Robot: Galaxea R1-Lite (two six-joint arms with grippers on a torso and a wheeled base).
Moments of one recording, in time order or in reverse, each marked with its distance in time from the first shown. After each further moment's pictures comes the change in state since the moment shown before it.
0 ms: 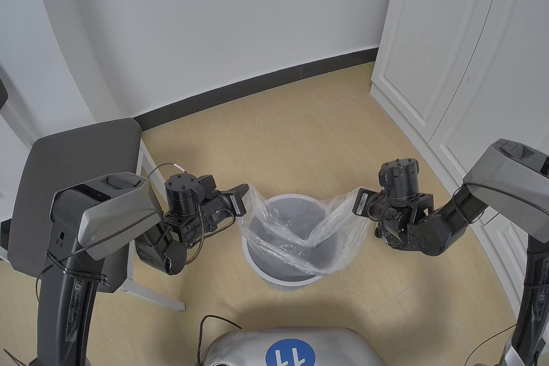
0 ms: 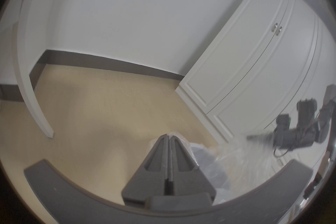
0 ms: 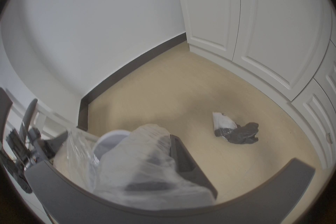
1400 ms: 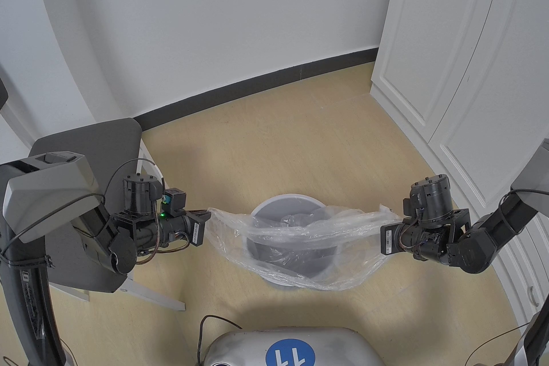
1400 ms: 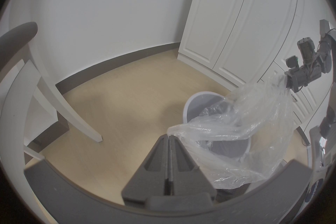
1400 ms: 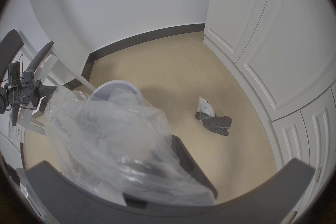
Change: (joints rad) left arm 0.109 -0.309 0.353 0.294 -0.059 0.532; right arm 0.003 -0.241 0.303 0.128 0.069 -0.290
